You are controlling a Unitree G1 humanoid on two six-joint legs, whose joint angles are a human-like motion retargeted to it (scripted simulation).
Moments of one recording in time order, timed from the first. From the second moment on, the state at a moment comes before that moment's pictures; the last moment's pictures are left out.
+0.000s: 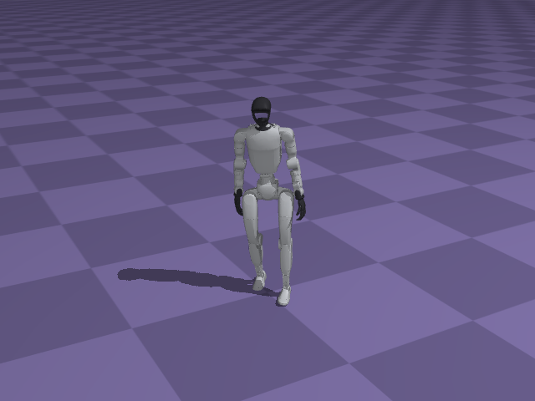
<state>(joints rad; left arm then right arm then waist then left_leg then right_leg) -0.06 0.13 0.05 1.33 0.24 -0.07 0.09 -0.02 -0.10 0.03 1.49 -0.30 -0.01 -0.07 -0.02 -0.01 0.14 -0.23 -0.07 -0.05 0.08 0.07 -0.16 0.01 -0.01 -0.13 0.18 -0.07 -0.07</state>
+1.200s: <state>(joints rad) 0.10 0.11 0.26 1.54 0.21 0.03 0.08 0.05 -0.11 0.00 1.50 -0.46 -0.01 -0.03 0.10 -0.09 0.03 0.01 -0.13 0.29 0.01 -0.05 0.10 0.03 -0.16 -0.27 0.05 -0.03 0.12</state>
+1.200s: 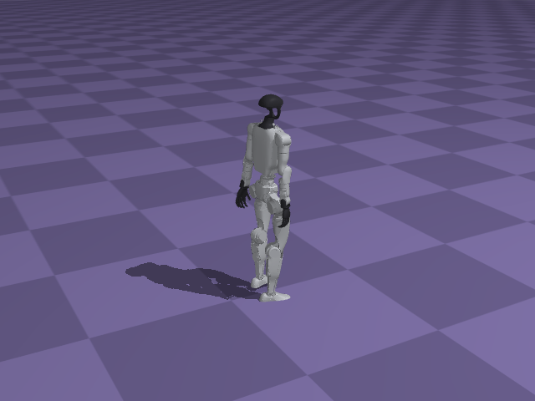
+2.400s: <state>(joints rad) 0.08 0.12 0.22 1.46 0.29 0.06 -0.05 0.14 -0.13 -0.08 1.56 -0.45 0.01 -0.11 0.06 -0.09 -0.02 -0.02 -0.11 0.25 -0.02 -0.08 0.06 0.08 -0.18 -0.46 0.01 -0.02 0.11</state>
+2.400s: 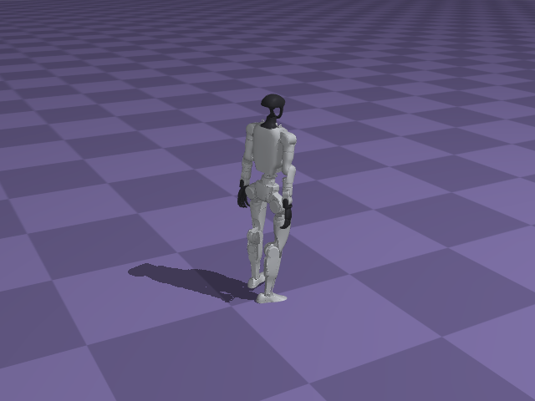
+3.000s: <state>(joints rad) 0.02 0.15 0.19 1.58 0.29 0.03 0.04 0.13 -0.16 -0.07 1.53 -0.52 -0.01 -0.13 0.23 -0.12 0.03 -0.09 -0.13 0.15 -0.01 -0.04 0.04 0.14 -0.19 -0.62 -0.02 -0.02 0.11</state>
